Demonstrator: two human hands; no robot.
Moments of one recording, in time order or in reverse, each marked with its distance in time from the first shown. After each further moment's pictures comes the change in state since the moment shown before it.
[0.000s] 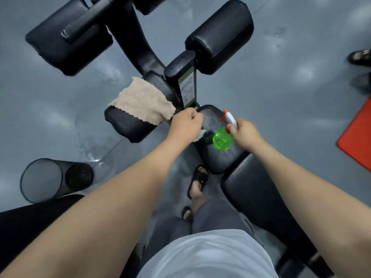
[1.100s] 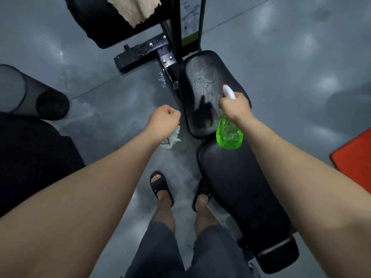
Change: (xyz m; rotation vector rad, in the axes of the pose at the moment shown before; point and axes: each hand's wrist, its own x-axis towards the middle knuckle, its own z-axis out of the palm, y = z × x) left_hand -0.083 -0.130 0.152 -0.205 0.102 -0.438; right_hand -0.022 0.063 0.047 0.225 -0.107 0.042
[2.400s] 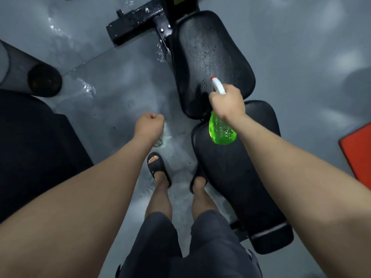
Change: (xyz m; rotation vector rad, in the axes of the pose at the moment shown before) left_hand -0.015 -0.073 0.059 -0.103 0.157 -0.257; right_hand -0.001 0.060 0.028 -0.166 -0.038 -0.054
